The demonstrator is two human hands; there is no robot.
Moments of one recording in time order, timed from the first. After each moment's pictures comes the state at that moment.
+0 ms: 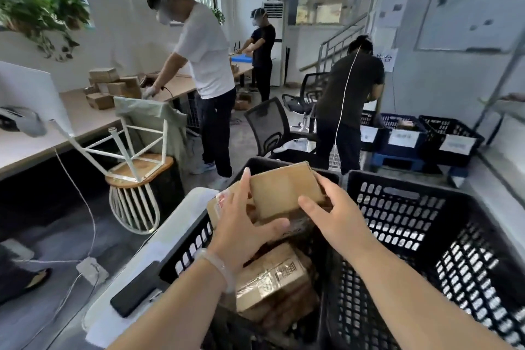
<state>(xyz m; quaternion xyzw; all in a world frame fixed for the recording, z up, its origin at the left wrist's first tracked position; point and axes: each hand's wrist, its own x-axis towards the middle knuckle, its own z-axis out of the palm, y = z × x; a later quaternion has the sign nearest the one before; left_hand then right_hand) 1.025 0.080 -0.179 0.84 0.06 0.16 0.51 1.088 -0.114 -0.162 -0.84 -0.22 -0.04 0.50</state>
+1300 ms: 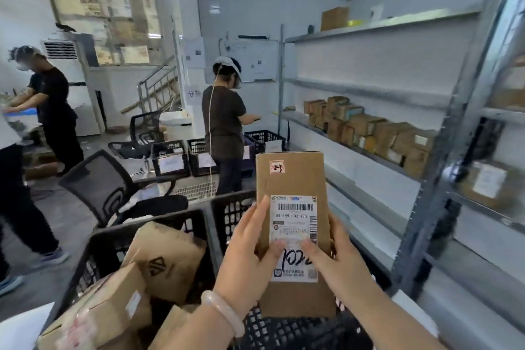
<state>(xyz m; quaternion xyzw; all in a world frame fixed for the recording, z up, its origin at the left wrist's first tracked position) 1.044 -0.069 -0.154 0.77 -0.34 0.07 0.53 0.960 -0.233 -0.150 -0.79 0.09 -0.24 0.56</state>
